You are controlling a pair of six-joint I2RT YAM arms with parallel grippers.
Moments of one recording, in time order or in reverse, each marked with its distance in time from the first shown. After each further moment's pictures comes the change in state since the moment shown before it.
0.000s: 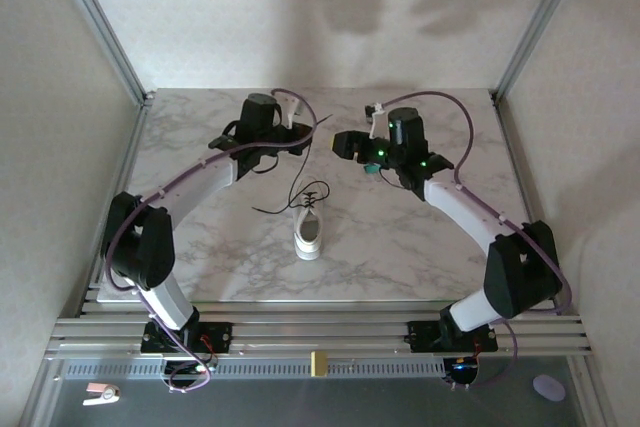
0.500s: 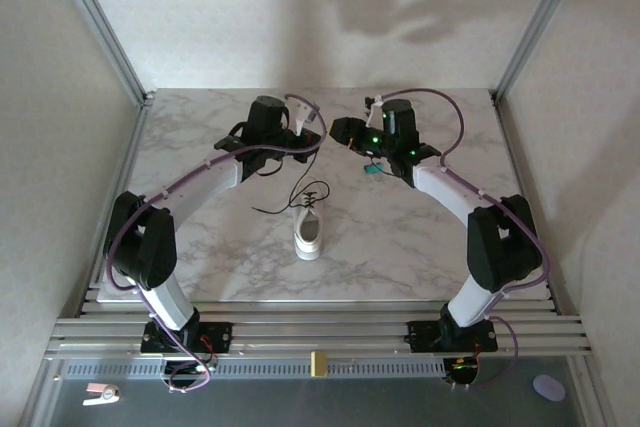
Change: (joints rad) left arm -0.032 0.004 0.008 -0.038 0.040 0.113; right arm -0.028 0.169 0.083 0.124 -0.039 0.224
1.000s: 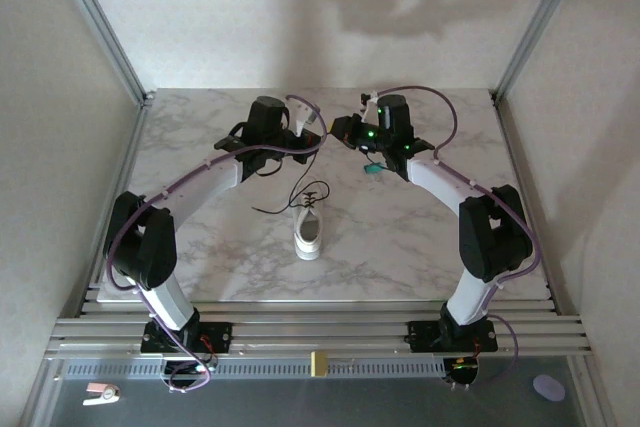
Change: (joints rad) left arm -0.001 0.000 0.000 -0.007 0.000 0.026; right arm 0.000 0.066 0.055 0.014 -0.041 0.066
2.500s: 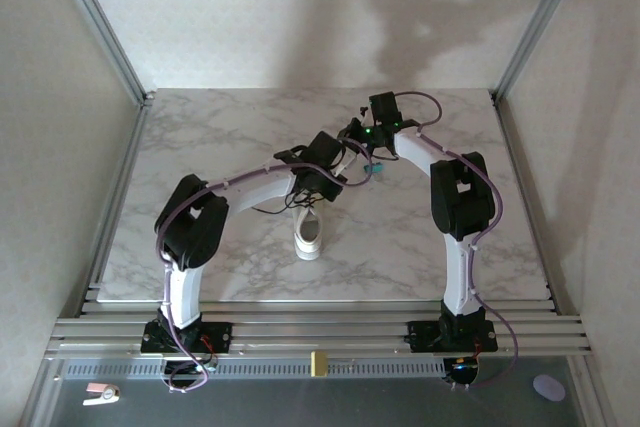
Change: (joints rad) left arm -0.225 0.283 0.150 -0.279 -0.333 0.067; right arm -0.081 0.380 0.345 -0.407 -0.037 -0.005
